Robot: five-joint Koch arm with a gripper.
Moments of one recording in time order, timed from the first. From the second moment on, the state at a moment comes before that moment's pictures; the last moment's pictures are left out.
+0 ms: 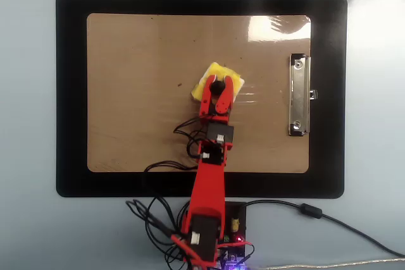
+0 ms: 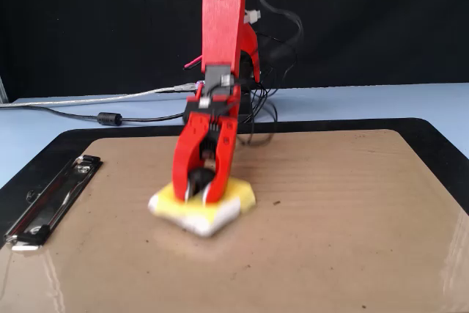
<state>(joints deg) 7.6 79.4 135.2 -31.3 -77.0</state>
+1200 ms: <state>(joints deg) -3.1 82.6 144.3 -34.7 -85.0</state>
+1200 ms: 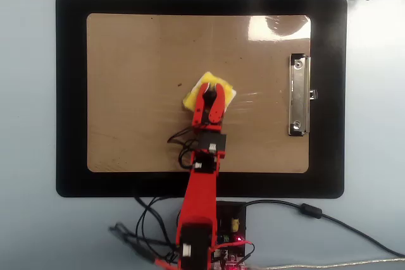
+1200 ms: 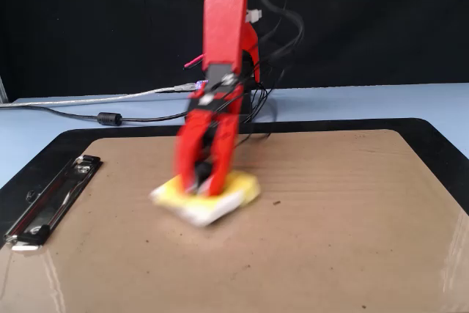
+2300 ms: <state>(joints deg) -14.9 74.7 134.1 -34.7 -89.1</state>
